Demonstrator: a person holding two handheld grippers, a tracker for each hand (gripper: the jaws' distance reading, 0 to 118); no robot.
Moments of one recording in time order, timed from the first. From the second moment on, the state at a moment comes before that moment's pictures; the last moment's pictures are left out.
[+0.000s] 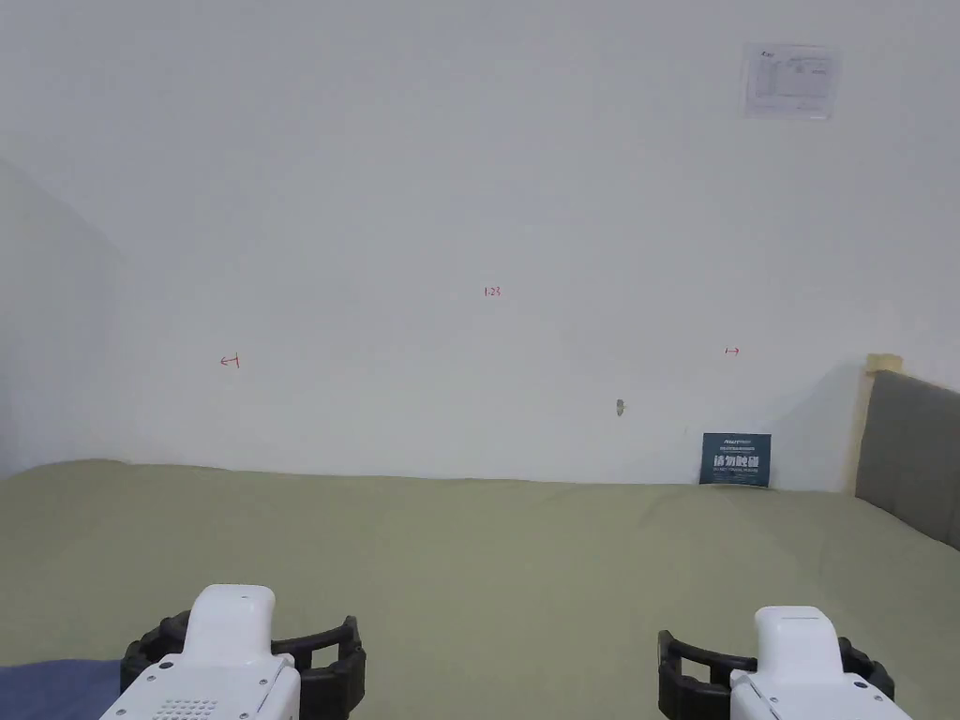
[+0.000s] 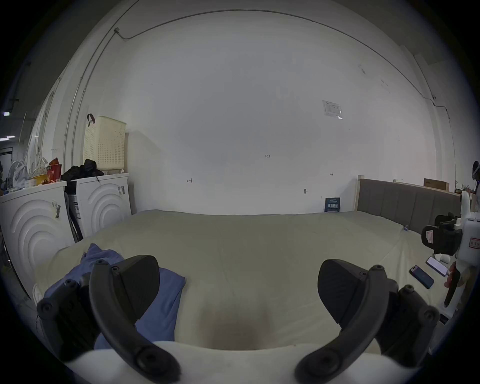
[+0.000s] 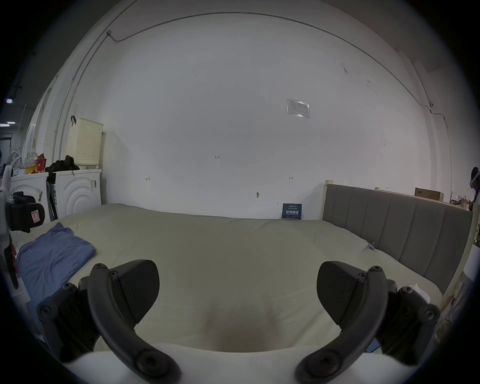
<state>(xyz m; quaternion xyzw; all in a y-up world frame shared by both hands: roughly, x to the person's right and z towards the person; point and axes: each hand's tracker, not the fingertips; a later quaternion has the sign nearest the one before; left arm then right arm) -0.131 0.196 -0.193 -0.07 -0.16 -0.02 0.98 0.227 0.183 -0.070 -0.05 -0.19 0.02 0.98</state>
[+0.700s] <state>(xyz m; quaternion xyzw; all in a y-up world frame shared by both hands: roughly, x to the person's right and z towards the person) -0.132 0.194 -0.191 -0.06 -0.16 -0.01 0.99 0.226 0.184 -0.070 -0.05 -0.19 0.01 0.98</state>
